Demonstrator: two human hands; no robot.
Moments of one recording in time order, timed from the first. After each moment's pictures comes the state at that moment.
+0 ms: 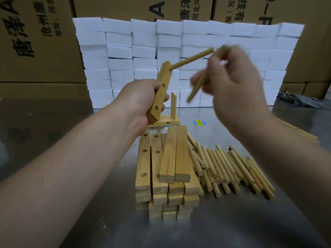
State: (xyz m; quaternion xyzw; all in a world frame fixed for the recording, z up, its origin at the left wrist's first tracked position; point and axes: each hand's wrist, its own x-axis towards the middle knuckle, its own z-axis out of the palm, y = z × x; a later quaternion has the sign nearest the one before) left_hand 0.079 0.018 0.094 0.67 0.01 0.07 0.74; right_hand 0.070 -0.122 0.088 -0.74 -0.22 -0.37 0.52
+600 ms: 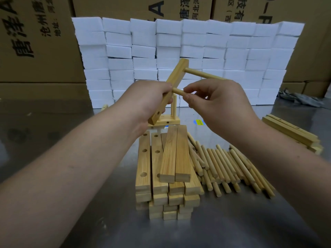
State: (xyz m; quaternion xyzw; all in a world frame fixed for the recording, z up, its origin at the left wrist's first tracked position) left_hand 0.081 0.016 0.092 0.77 -0.04 0.11 0.63; right_hand 0.081 -0.125 0.073 -0.85 -0.21 -0.35 0.32
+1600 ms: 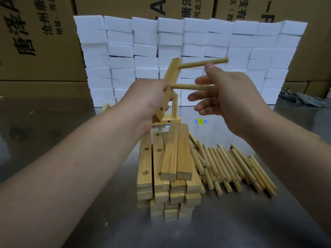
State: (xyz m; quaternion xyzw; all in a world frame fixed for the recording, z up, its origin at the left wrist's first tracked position) left_hand 0.081 0.013 0.091 0.74 -0.02 0.11 0.67; right_hand 0.079 -0.128 0.089 -0.72 -0.12 -0.16 0.67
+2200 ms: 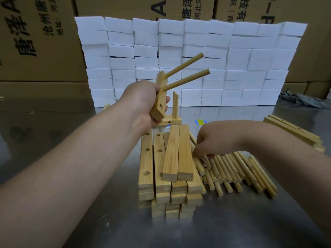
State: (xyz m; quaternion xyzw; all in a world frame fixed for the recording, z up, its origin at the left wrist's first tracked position) left_hand 0.082 0.017 0.092 0.62 0.06 0.03 0.78; right_hand 0.096 -0.141 0.055 -0.99 -0.13 0.10 0.04
